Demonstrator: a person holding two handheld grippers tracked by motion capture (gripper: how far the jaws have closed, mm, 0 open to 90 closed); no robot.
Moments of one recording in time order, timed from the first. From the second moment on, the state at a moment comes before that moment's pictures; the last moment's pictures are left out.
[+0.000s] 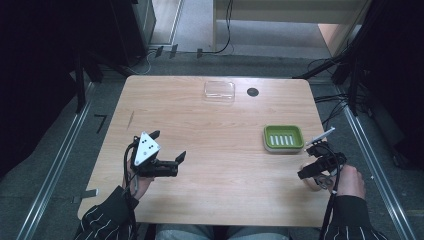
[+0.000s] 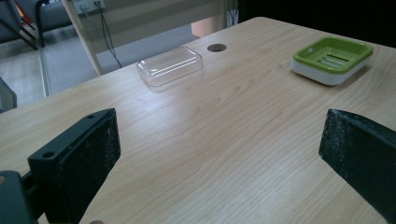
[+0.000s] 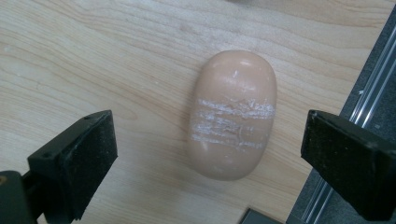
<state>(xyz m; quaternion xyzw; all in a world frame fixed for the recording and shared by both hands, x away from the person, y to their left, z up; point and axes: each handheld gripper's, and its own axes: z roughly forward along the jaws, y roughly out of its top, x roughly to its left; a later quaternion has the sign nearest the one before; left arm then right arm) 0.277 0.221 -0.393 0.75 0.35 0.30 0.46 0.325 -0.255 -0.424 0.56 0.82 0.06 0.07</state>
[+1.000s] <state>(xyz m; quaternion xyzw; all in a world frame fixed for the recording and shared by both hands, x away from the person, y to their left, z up) 0.278 0.221 -0.393 0.75 0.36 0.30 0.46 0.345 -0.272 -0.453 0.57 0.82 0.04 0.03</state>
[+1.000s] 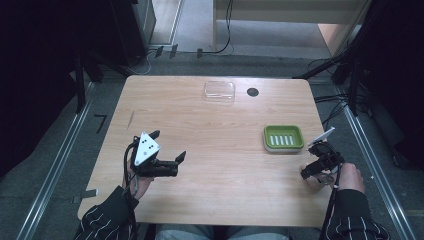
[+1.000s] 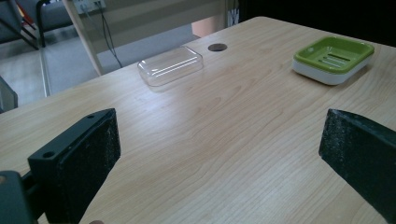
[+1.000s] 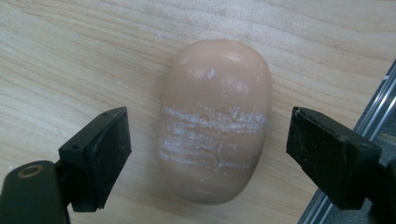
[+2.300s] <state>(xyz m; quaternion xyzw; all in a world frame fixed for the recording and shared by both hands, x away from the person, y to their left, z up) 0.278 0.221 -0.393 0.76 0.36 0.30 0.46 0.352 -0.273 -0.471 0.58 0.82 0.02 0.01</state>
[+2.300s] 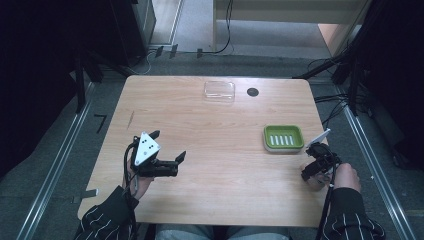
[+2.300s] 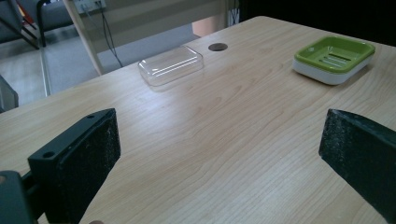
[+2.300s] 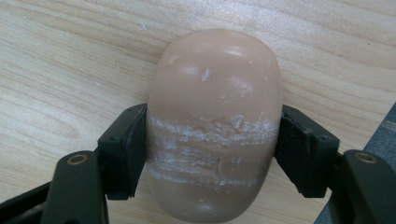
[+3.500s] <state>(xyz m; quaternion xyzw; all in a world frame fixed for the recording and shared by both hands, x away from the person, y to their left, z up) 0.276 0.224 -0.393 0.75 0.36 0.30 0.46 0.352 -0.272 -0.447 0.54 0.84 0.02 0.03</state>
